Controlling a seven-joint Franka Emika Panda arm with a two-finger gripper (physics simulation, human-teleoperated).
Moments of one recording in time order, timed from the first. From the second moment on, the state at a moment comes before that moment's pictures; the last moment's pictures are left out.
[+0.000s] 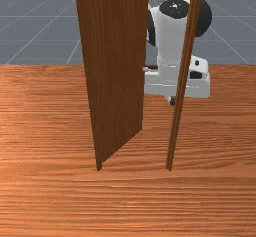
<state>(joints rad) -0.06 0.52 0.29 -1.62 0.01 2.02 -1.88</state>
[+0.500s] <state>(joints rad) -0.05 0.54 0.31 -1.60 0.03 2.02 -1.89</state>
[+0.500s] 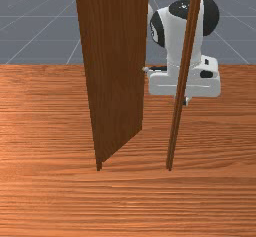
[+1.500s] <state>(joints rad) 0.22 0.78 0.31 -1.21 -0.04 1.89 -1.60</state>
